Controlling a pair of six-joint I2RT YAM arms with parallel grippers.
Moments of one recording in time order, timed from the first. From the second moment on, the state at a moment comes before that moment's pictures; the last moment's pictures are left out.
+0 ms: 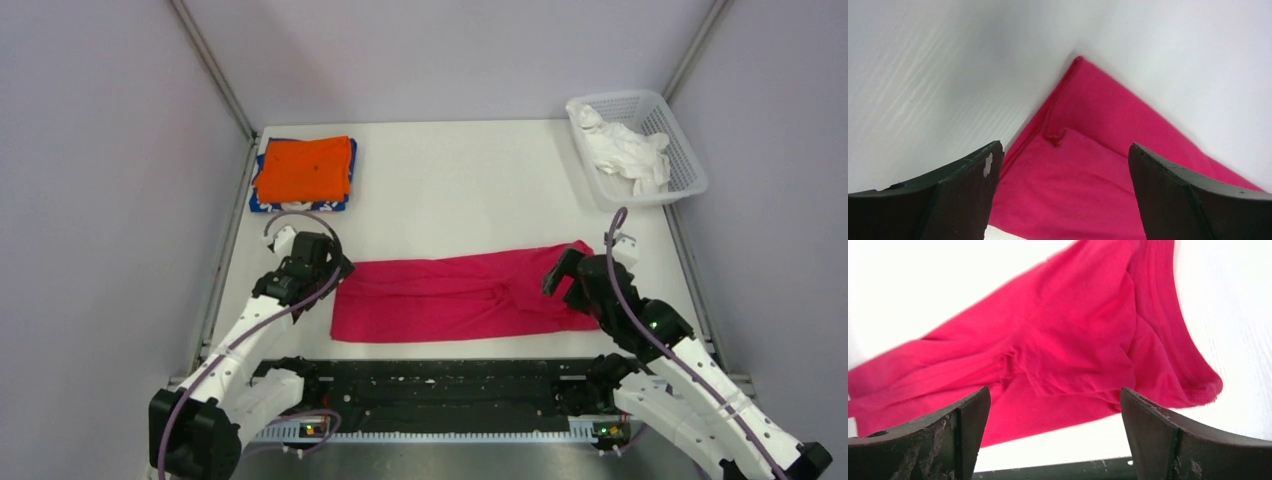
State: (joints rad) left arm -0.28 0.94 0.59 -0.60 -0.32 -0.95; right arm 0.60 0.58 0.62 -0.83 0.41 0.83
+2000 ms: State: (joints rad) left arm -0.90 1.49 0.75 -0.17 -0.09 -1.26; right arm 0.31 2.67 2.37 -0.25 -0.02 0.62
